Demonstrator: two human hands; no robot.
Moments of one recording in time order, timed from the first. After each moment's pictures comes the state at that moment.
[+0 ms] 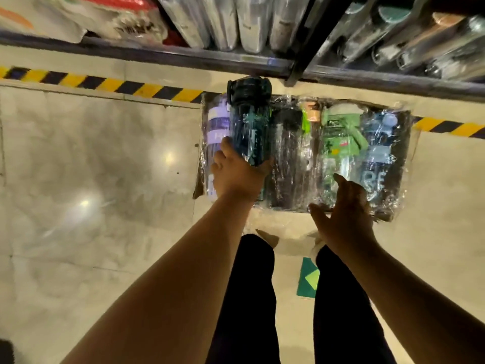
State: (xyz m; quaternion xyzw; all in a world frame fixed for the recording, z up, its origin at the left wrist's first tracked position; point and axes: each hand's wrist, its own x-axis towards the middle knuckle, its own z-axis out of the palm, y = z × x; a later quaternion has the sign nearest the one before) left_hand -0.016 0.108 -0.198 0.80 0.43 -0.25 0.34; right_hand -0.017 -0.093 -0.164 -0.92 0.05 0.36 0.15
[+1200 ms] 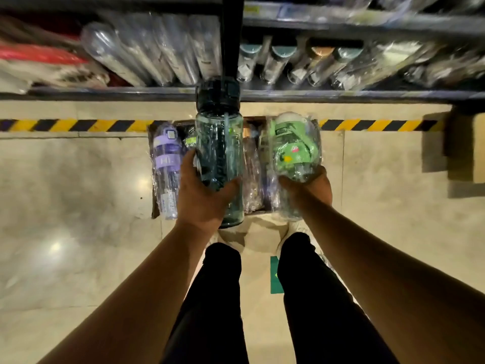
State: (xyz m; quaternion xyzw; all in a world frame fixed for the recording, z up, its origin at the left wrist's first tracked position) left_hand -0.010 0.056 -0.091 0.72 0.36 -0.14 0.58; right_hand 0.044 -0.141 -0.133 -0.85 0.32 0.27 0.32
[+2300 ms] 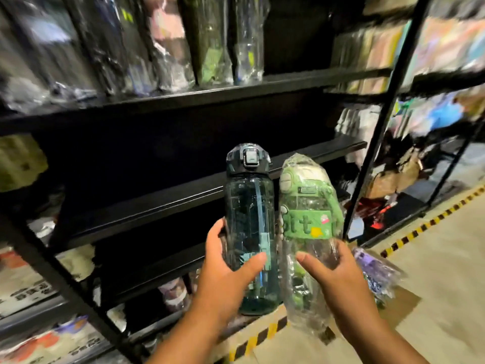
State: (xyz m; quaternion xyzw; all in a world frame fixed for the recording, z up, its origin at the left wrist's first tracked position) left_hand 0.043 -0.303 0.488 0.74 -0.09 -0.04 0.67; right_hand -0.008 -0.482 0.482 -0.69 0.18 -0.18 0.67
